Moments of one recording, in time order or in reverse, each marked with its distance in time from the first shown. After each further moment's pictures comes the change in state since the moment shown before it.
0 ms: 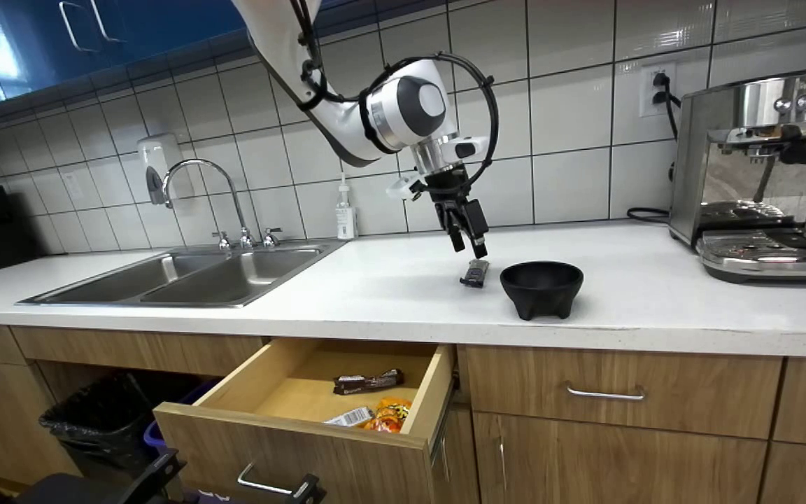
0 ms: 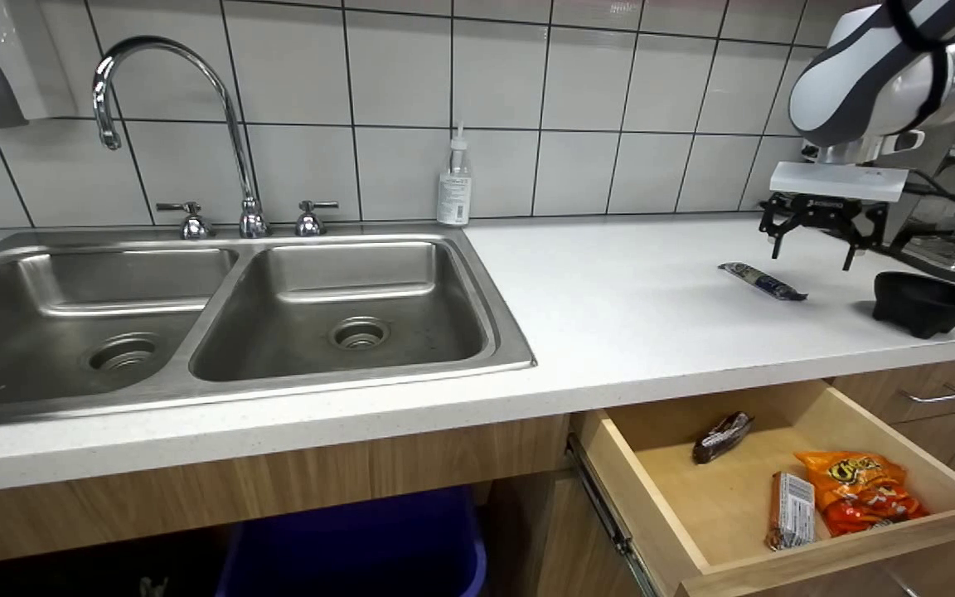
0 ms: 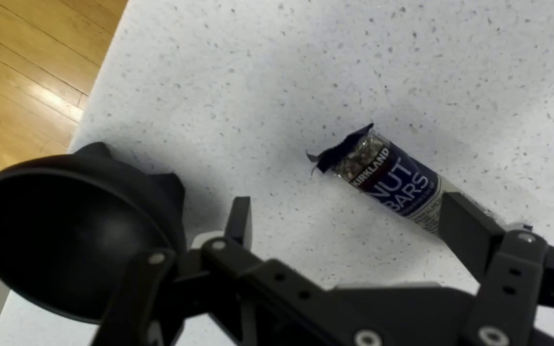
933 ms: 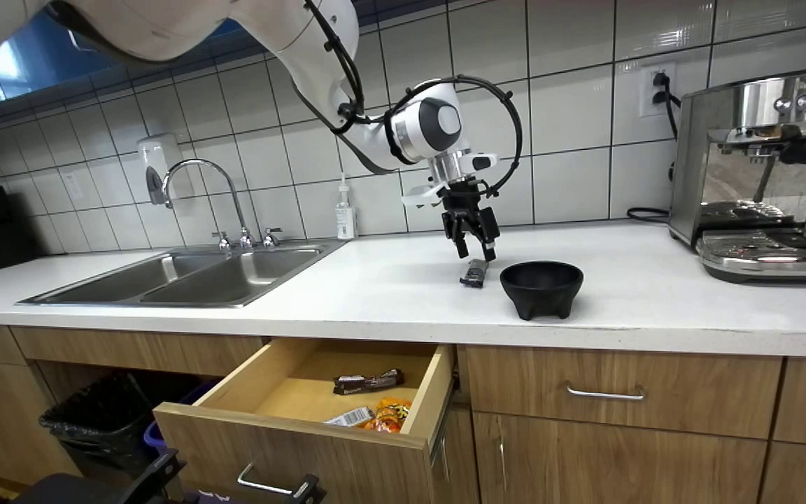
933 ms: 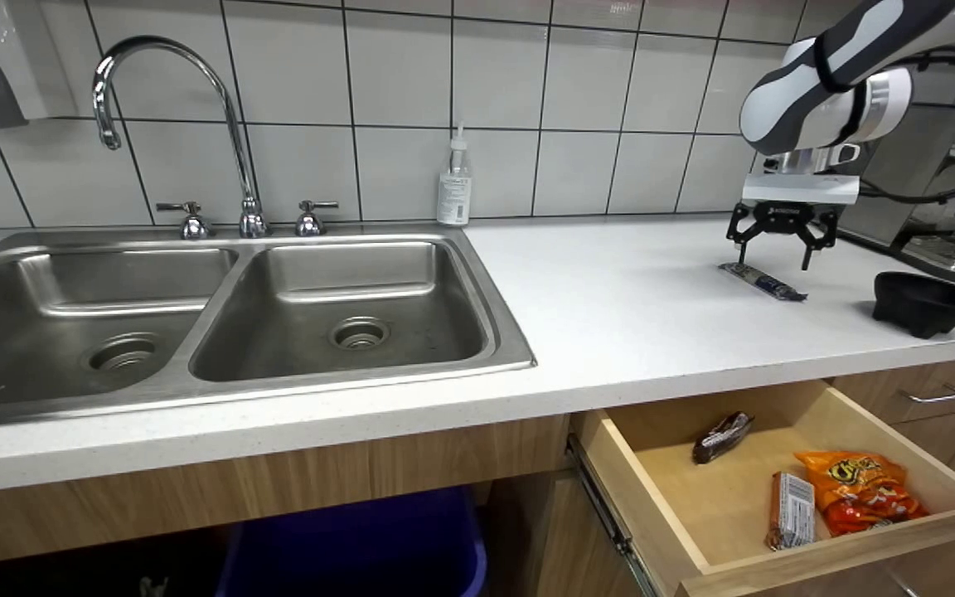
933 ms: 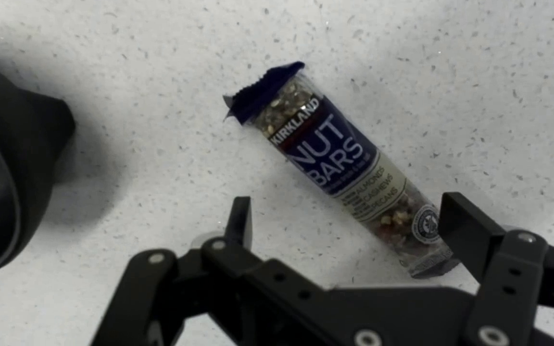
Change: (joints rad) arm -0.042 0.264 0.033 0.395 0.076 -0.182 -0.202
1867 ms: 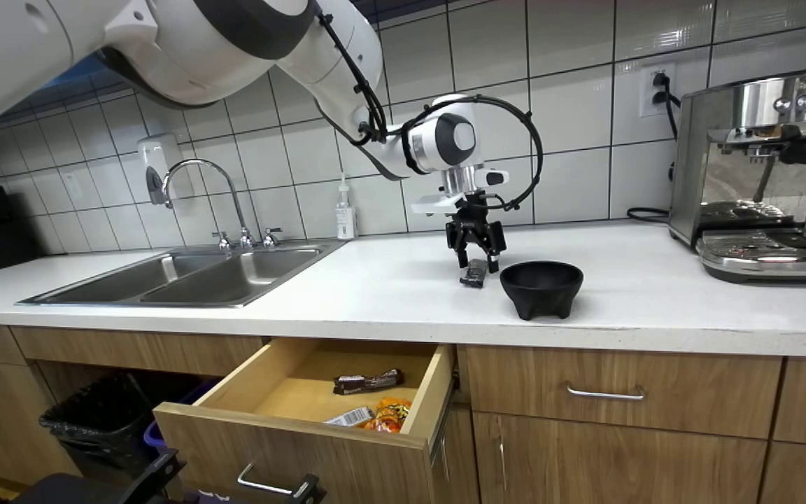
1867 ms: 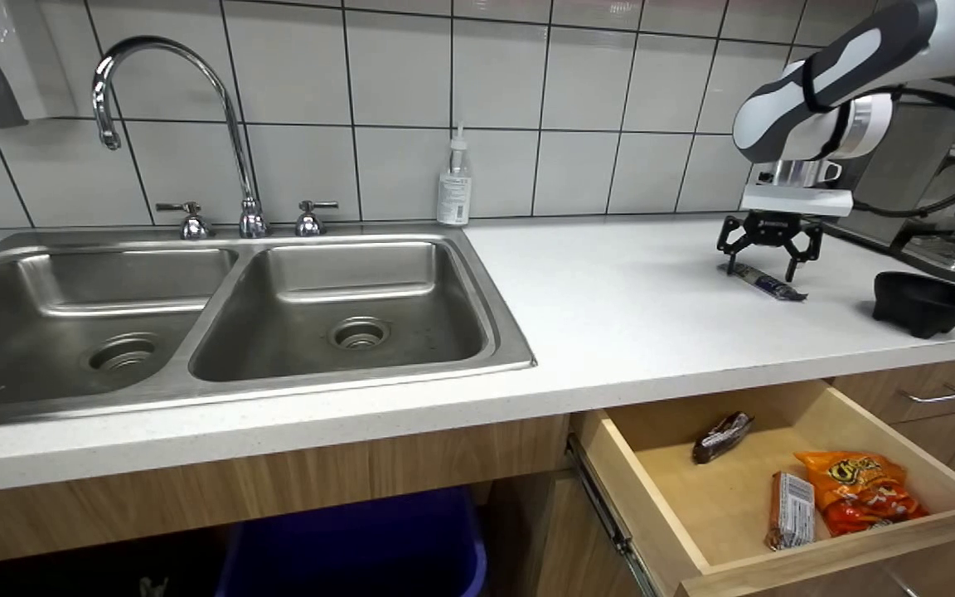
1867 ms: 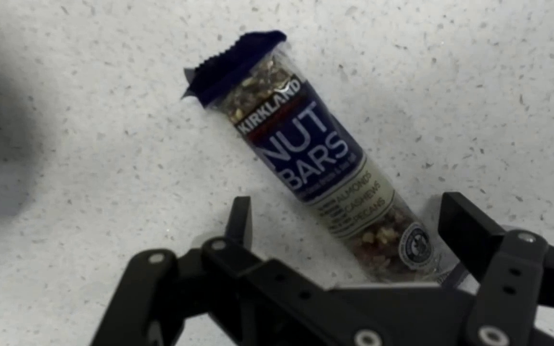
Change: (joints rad) arm -0.072 0.142 0.058 0.204 0.069 -0.098 -0.156
